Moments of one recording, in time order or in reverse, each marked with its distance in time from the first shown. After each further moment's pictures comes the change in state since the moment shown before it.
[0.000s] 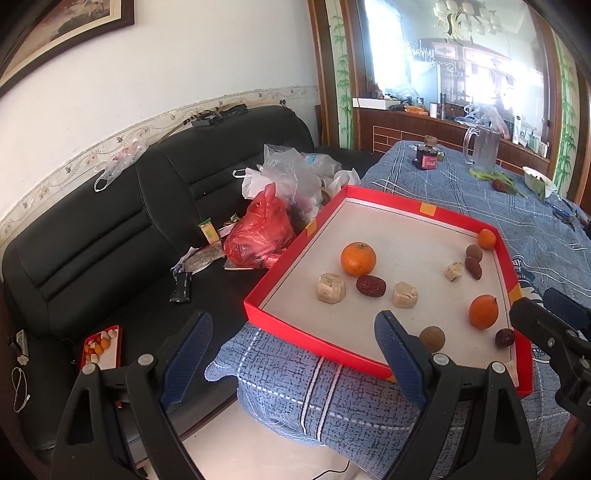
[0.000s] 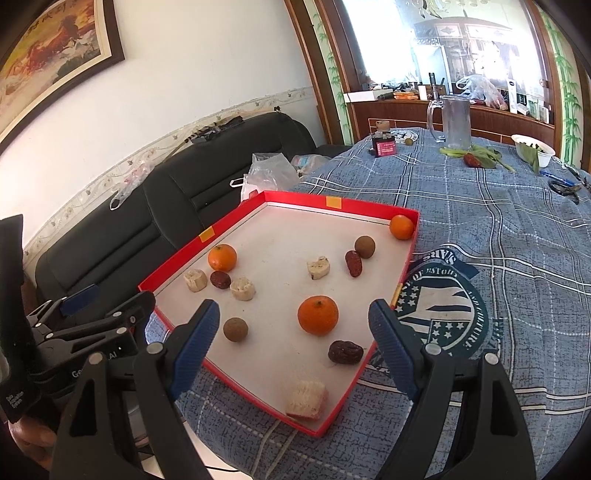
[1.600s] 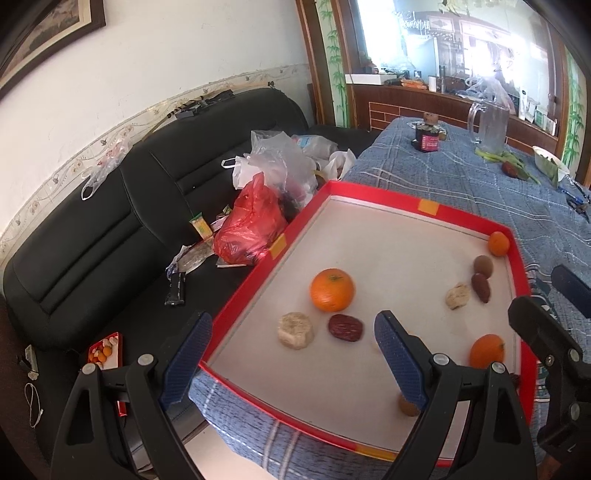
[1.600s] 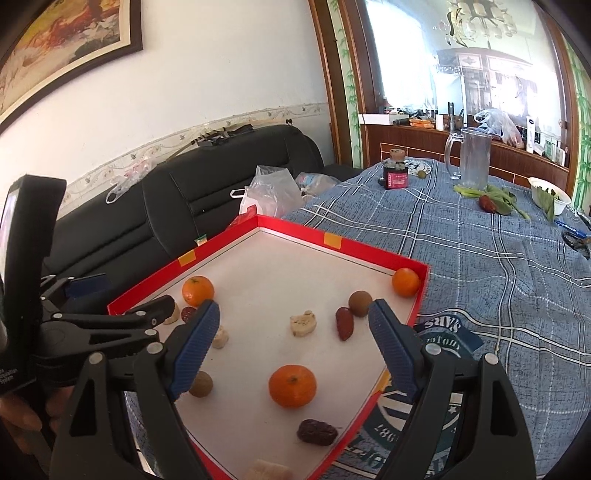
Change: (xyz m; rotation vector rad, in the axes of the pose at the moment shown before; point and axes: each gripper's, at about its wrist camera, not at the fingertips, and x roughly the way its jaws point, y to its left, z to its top) left arm 0.038 -0.038 0.035 0.058 0.092 0.026; right arm 0.034 -0.008 0.032 -0.117 -0.064 -0.009
